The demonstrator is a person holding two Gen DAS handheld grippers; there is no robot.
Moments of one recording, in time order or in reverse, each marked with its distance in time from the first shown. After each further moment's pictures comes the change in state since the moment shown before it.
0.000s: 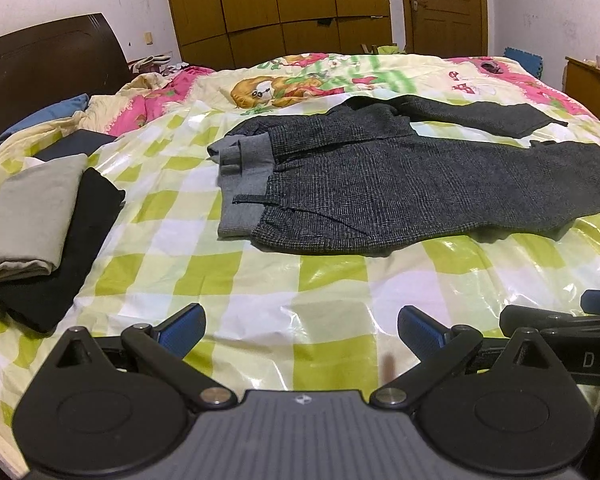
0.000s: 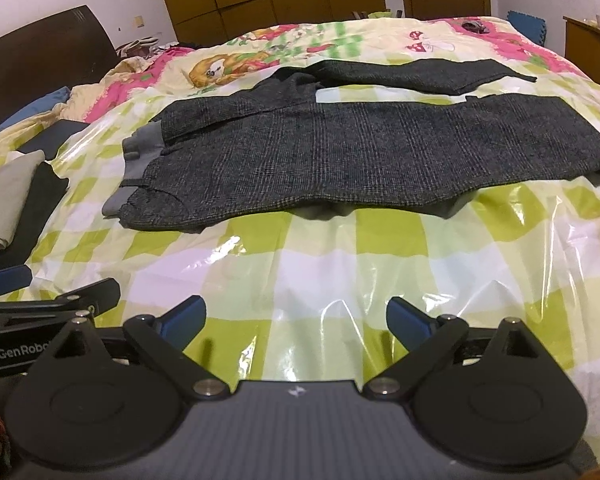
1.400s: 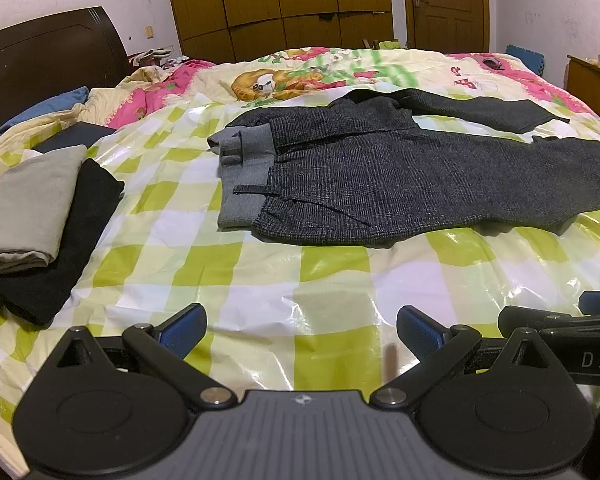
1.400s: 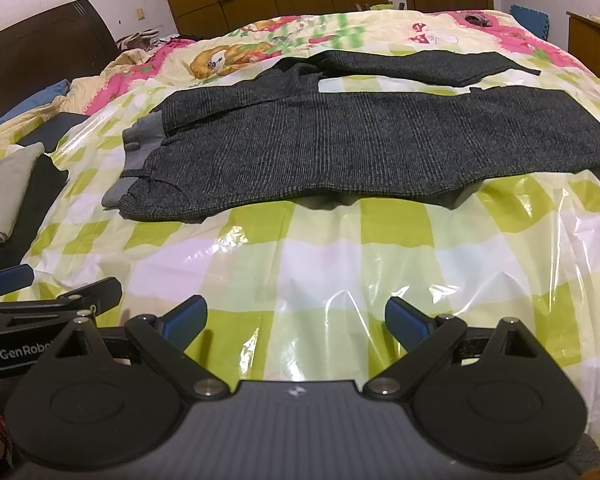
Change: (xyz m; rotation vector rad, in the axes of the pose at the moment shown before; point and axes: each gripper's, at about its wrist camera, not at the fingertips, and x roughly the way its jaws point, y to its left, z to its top) left arm 0.002 0.002 -0.004 -0.010 0.012 -0.004; right arm 0.004 0.001 -0.002 -0.007 0.022 -0.002
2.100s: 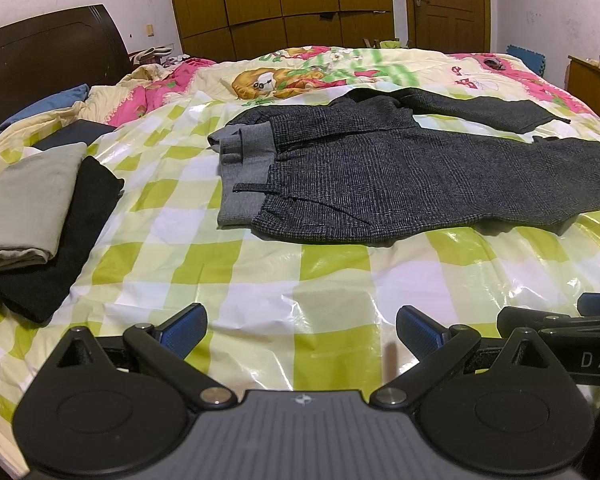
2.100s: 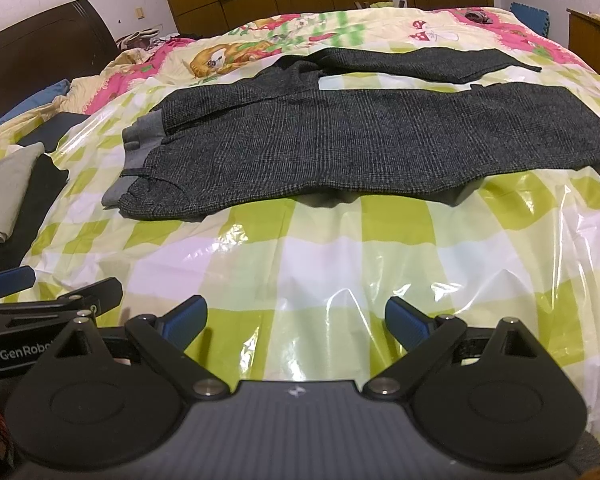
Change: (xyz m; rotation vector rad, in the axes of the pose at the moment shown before) left arm 0.002 0.000 -0.002 -0.001 0.001 0.000; right arm 0.002 -0.001 0.000 0.004 0.007 0.004
